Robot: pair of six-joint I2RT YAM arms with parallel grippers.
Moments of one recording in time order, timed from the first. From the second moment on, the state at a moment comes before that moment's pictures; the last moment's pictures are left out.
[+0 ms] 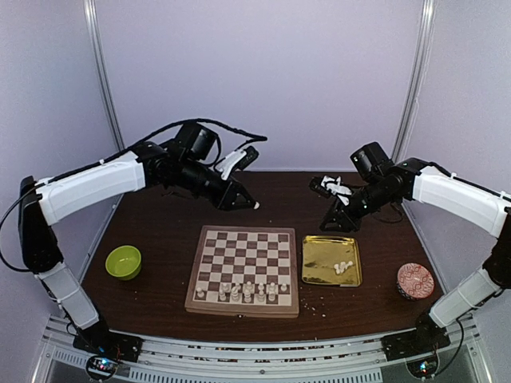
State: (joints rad) left arm -0.78 1.69 1.55 -0.58 0.44 -0.03; right arm 0.52 1.44 1.22 -0.76 -0.43 -0.45
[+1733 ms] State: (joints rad) left arm -0.96 1.71 1.14 -0.83 0.03 0.19; right arm 0.52 1.51 1.22 -0.77 -0.45 -0.47
